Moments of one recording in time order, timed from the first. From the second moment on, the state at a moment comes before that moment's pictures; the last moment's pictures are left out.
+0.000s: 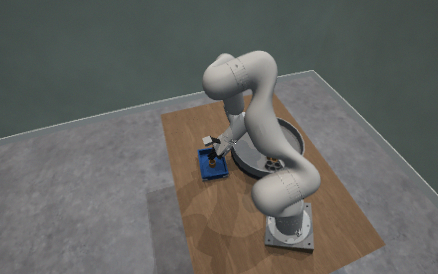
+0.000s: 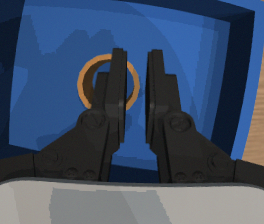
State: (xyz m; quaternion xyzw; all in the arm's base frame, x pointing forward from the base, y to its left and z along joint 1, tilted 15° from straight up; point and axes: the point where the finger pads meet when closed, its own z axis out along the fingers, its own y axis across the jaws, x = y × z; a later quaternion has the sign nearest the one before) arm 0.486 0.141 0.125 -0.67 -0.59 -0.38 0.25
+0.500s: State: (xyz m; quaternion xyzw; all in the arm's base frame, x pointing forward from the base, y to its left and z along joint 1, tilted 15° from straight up) arm 0.477 0.129 0.178 -0.67 -0.59 -0.38 0.24
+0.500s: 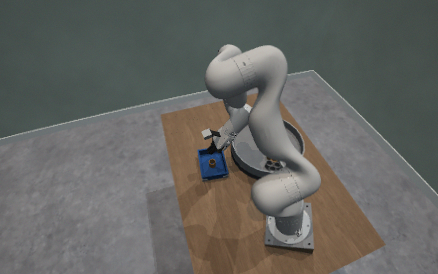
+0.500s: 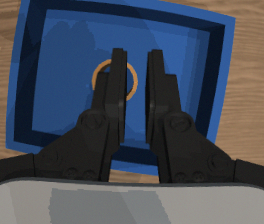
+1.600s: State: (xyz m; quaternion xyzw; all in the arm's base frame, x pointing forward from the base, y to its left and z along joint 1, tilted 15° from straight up) arm 0.474 0.125 0.198 -0.67 -0.59 -0.38 0.25
